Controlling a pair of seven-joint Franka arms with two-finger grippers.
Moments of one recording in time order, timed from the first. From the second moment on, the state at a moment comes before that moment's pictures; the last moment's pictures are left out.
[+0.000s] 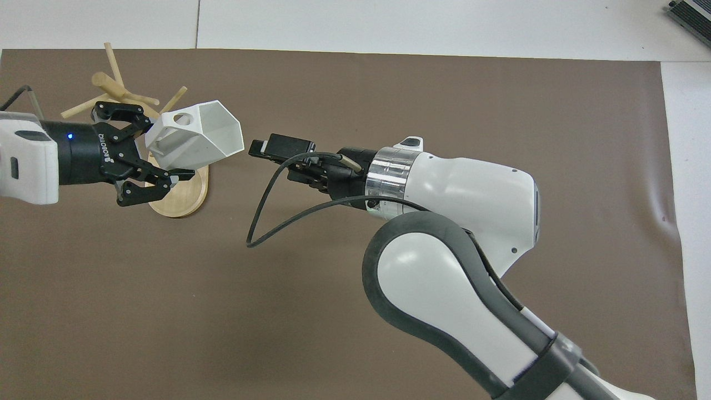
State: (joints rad) left arm -0.05 -0.08 -0.06 -1.93 -0.75 2.06 1.35; right arm -0.05 0.24 0.73 -1.76 1.14 2.65 0.05
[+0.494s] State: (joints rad) left arm -0.14 -0.12 -0.07 -2.08 -0.65 2.35 1.14; right arm -0.08 0.23 0.58 -1.79 0.87 2.51 -0.13
